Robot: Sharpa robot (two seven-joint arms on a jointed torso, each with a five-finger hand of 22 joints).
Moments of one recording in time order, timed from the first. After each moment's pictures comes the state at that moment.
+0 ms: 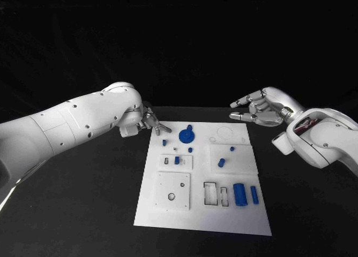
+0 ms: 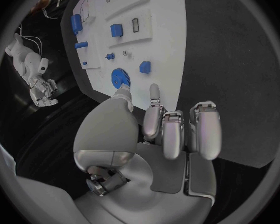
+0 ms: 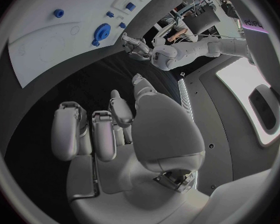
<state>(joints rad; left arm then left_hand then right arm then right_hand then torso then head) 1.39 -0.52 -0.01 1.07 -0.98 0.28 -0.64 1.11 -0.10 -0.06 0.29 0.13 0.96 0.05 0.48 0.62 1.41 -0.02 1.31 1.29 1.47 -0.08 1.57 1.31 0.04 1.47 0.02 1.45 1.31 1.26 -1.02 0.03 1.64 -0.96 -0.39 0.10 1.31 -0.09 0.03 0.21 0.25 1.01 0.14 0.07 0.07 1.36 0.05 1.12 1.28 1.46 -0.03 1.50 1.31 0.07 1.43 0.08 1.37 1.18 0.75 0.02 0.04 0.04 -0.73</state>
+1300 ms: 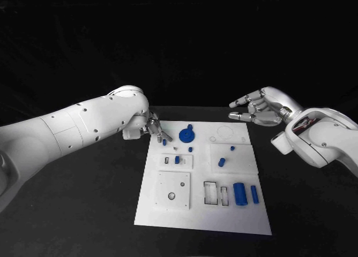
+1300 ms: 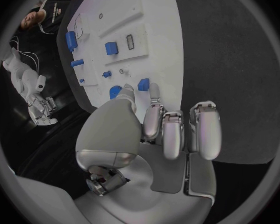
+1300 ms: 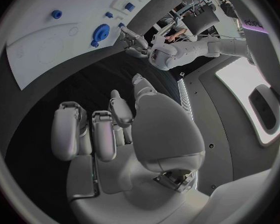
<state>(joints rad) 1.38 -0.48 -0.03 1.07 -1.04 0.38 -0.64 1.15 -0.06 -0.06 0.29 0.13 0.99 0.05 0.48 0.60 1.41 -0.03 1.31 1.29 1.47 -0.08 1.57 1.31 0.04 1.47 0.02 1.46 1.31 1.26 -1.01 0.03 1.64 -0.96 -0.39 0.10 1.31 -0.09 0.03 0.20 0.25 1.01 0.14 0.07 0.07 1.36 0.05 1.12 1.28 1.46 -0.03 1.50 1.31 0.07 1.43 0.08 1.37 1.18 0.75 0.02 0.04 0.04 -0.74</state>
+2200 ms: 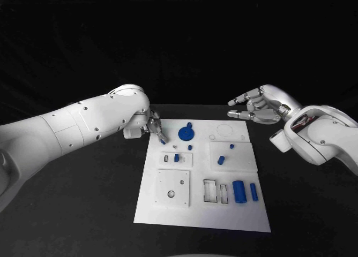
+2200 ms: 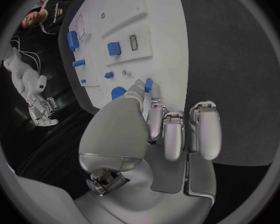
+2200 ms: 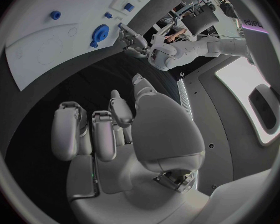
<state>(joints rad) 1.38 -0.47 -0.03 1.06 -1.03 0.38 -0.64 1.35 0.01 0.13 0.19 0.13 0.99 0.04 0.46 0.56 1.41 -0.03 1.32 1.30 1.47 -0.09 1.57 1.31 0.04 1.47 0.02 1.46 1.31 1.26 -1.01 0.03 1.64 -0.96 -0.38 0.10 1.31 -0.09 0.03 0.20 0.25 1.01 0.14 0.07 0.07 1.36 0.05 1.12 1.28 1.46 -0.03 1.50 1.31 0.07 1.43 0.08 1.37 1.18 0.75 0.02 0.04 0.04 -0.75</state>
